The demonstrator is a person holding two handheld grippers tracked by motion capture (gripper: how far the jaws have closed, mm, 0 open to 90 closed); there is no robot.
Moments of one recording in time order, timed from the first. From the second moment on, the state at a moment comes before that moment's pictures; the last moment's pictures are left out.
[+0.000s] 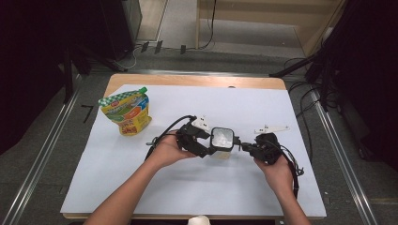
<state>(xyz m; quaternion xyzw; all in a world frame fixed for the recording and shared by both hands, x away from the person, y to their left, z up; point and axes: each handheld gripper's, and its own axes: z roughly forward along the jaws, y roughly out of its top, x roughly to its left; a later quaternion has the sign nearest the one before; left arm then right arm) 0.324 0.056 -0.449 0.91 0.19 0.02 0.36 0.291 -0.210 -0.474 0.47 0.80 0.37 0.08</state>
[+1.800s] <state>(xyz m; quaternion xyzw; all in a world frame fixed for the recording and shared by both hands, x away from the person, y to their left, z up) 0.362 0.057 -0.461 0.91 0.09 -0.03 0.39 0.280 -0.193 -0.474 0.44 0.82 0.37 0.06</state>
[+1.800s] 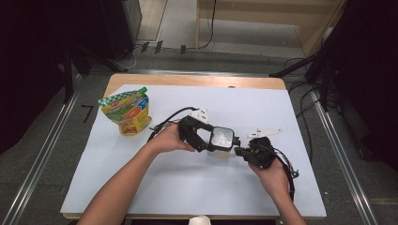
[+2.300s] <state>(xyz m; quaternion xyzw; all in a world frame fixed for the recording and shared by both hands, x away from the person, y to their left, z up) 0.364 0.057 -0.445 0.91 0.11 -0.03 0.41 0.283 -0.188 -0.475 0.43 0.82 0.38 0.06</state>
